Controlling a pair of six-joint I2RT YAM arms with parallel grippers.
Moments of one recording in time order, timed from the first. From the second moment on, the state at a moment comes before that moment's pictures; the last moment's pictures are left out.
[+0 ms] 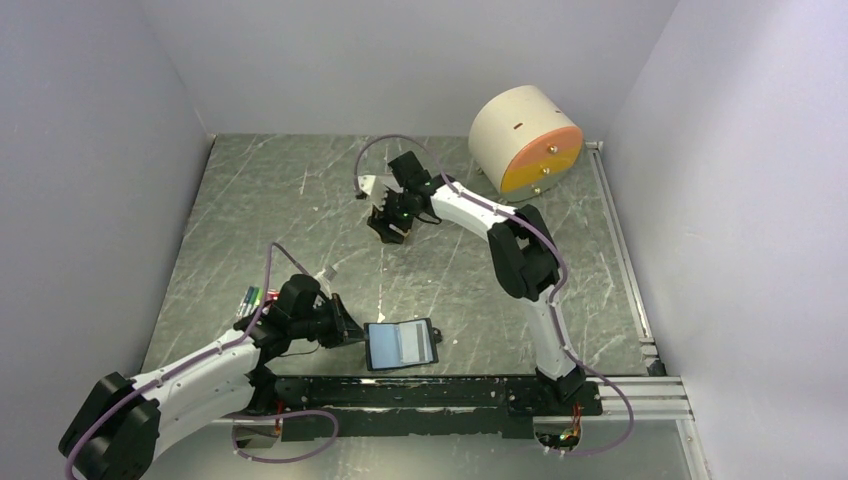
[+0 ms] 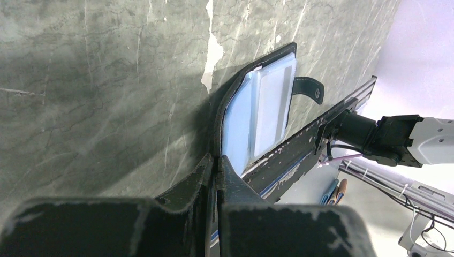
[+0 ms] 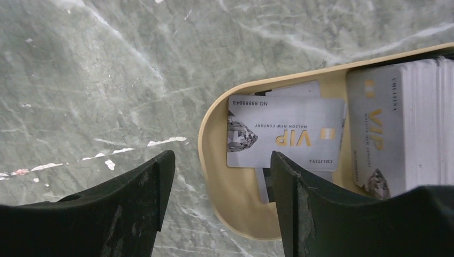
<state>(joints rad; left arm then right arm) -0.62 0.86 0.20 -0.09 0.36 -1.00 0.65 2.22 1.77 -0.49 -0.43 -0.61</state>
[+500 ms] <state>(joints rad) -0.62 0.88 0.20 -0.09 0.36 -1.00 0.69 2.19 1.63 -0.46 -0.40 -0.62</state>
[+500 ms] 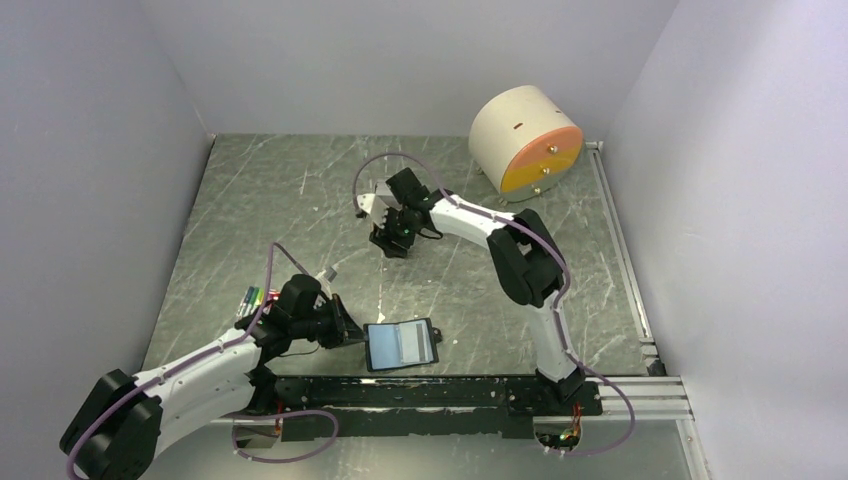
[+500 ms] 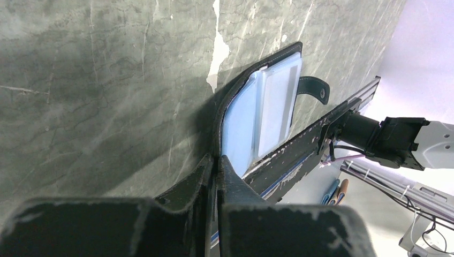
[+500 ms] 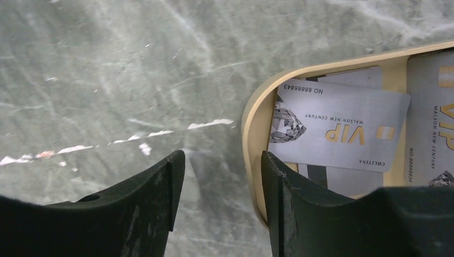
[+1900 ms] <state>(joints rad) -0.62 0.90 0.20 -0.06 0.36 -0.99 0.84 1.69 1.27 -0.24 -0.05 -0.41</state>
